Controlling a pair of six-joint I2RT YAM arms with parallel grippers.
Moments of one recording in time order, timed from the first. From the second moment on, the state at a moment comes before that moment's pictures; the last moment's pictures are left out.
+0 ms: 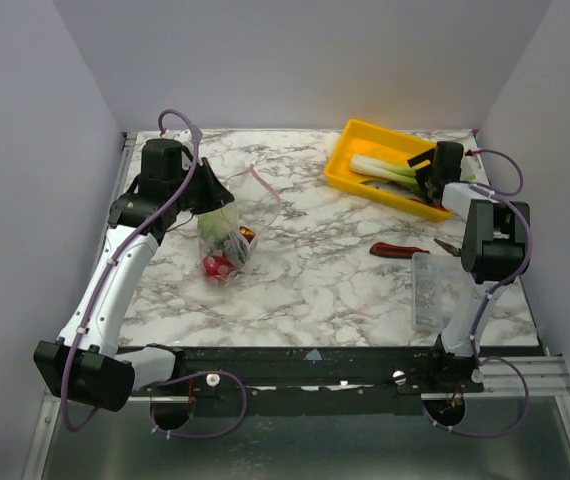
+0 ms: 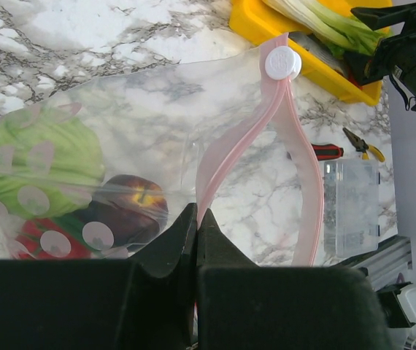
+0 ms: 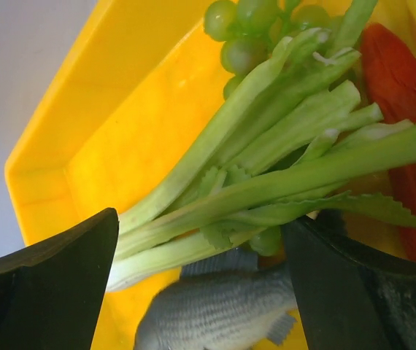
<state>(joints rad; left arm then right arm) -0.22 1.22 1.31 -0.67 0.31 -0.49 -0.07 2.00 1.29 0.09 0.16 1.00</state>
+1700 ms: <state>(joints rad) -0.22 1.26 1.32 -0.68 0.35 -0.50 -0.13 2.16 1.39 0.18 0.19 0.88</state>
